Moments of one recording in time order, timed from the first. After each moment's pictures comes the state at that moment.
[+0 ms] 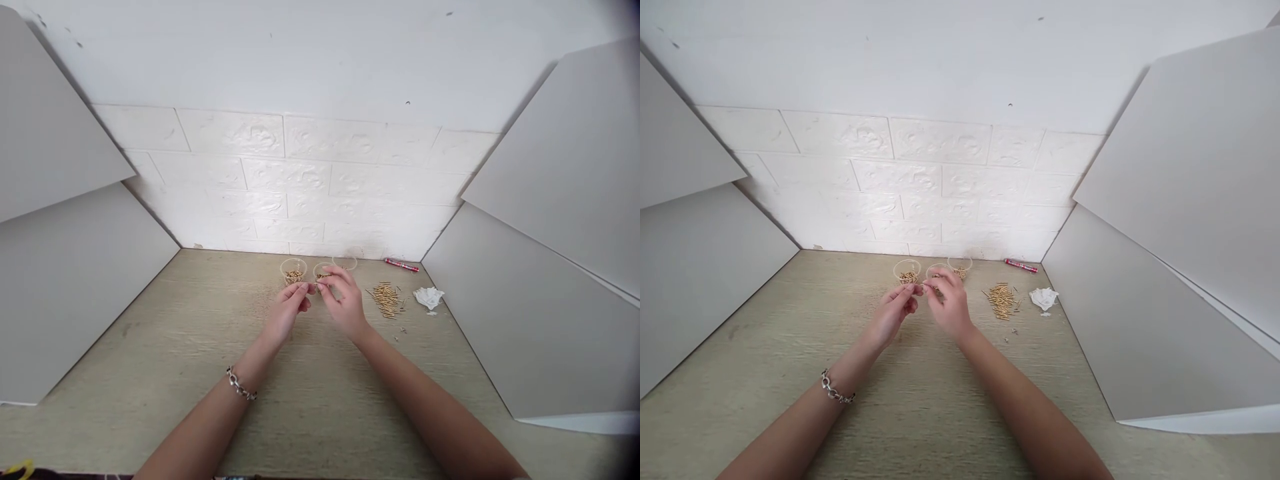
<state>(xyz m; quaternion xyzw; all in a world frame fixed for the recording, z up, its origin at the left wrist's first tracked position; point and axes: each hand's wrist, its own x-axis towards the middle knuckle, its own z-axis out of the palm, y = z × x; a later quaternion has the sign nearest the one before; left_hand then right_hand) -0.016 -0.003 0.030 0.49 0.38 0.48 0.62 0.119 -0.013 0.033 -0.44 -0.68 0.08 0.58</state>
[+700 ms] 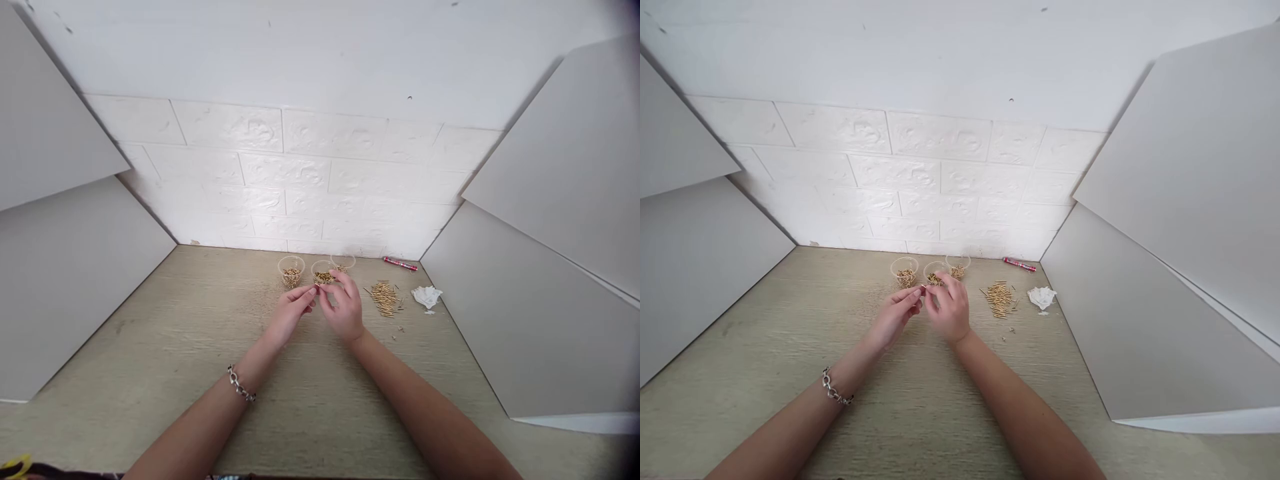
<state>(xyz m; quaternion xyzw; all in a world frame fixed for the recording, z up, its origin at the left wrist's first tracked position) -0.008 -0.008 0.025 0.47 0.36 0.46 0.66 0.120 -0.015 0.009 -0.46 -0.68 -0.15 0.56</state>
